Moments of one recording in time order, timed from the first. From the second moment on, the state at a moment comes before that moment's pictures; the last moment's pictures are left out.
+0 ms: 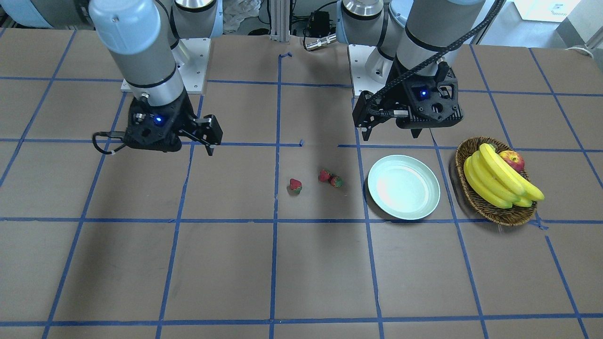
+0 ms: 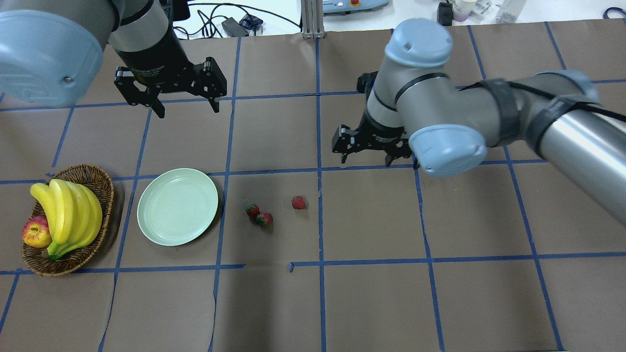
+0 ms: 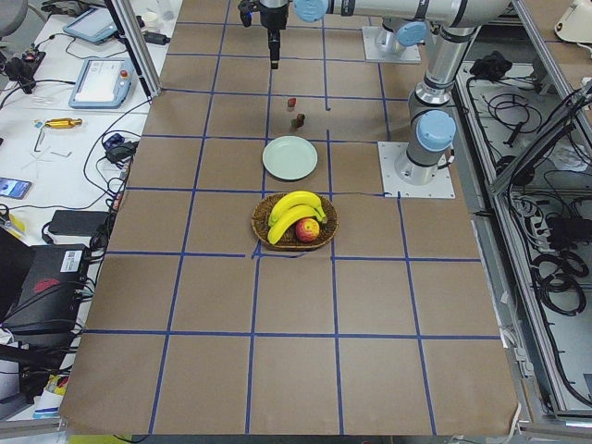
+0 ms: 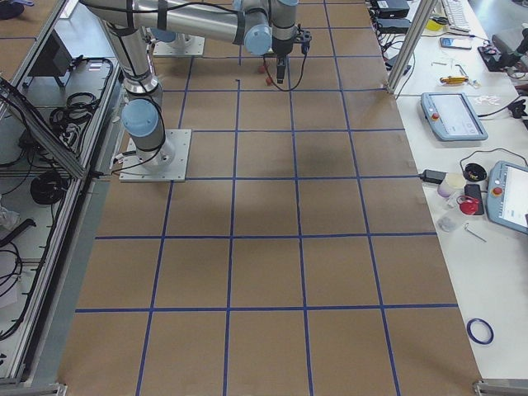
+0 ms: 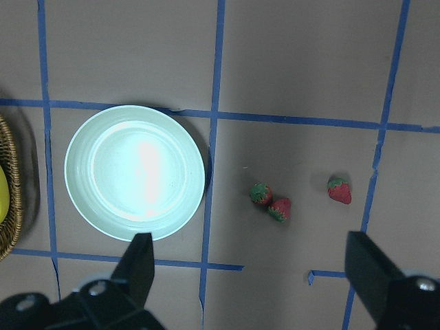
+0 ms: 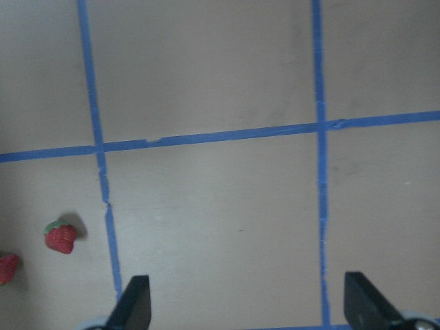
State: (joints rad) left arm -1.65 -1.63 -1.52 -1.53 1.59 -0.17; right arm 1.67 -1.51 1.70 -1.76 -1.57 0.20
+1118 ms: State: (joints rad) left arm -1.65 -1.64 -1.53 -1.53 1.59 -0.17; right arm 1.64 -1.55 1.54 -1.63 -1.60 0.14
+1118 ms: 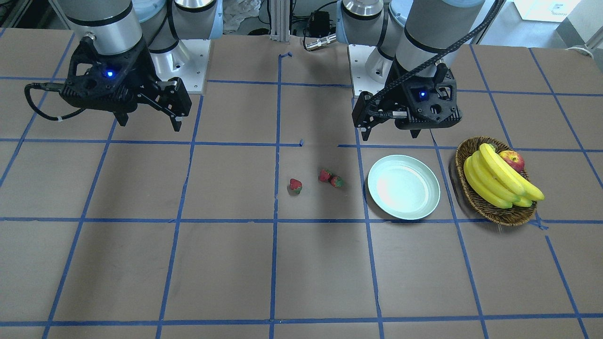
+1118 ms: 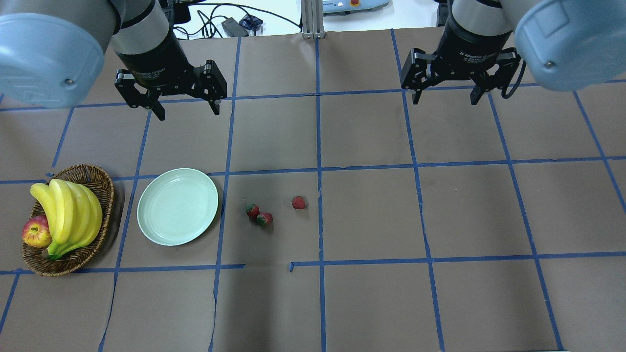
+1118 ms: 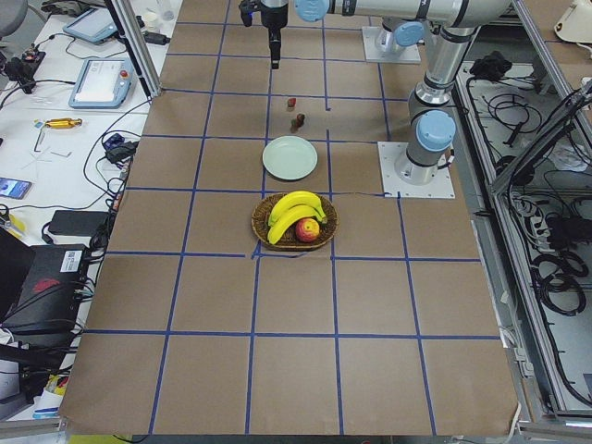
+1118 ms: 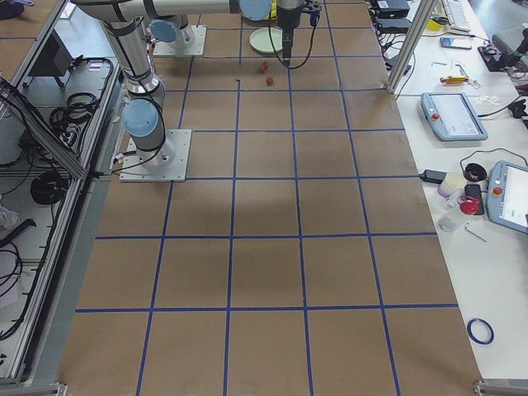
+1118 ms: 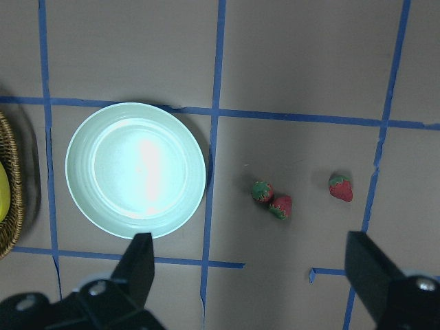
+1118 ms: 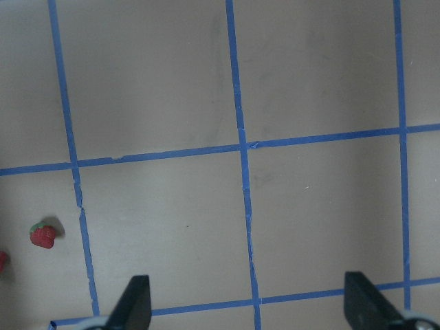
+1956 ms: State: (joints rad) left arm -1.65 -1.64 -1.55 -1.52 1.59 -0.17; right arm 1.64 -1.56 1.55 -1.63 -1.60 0.05
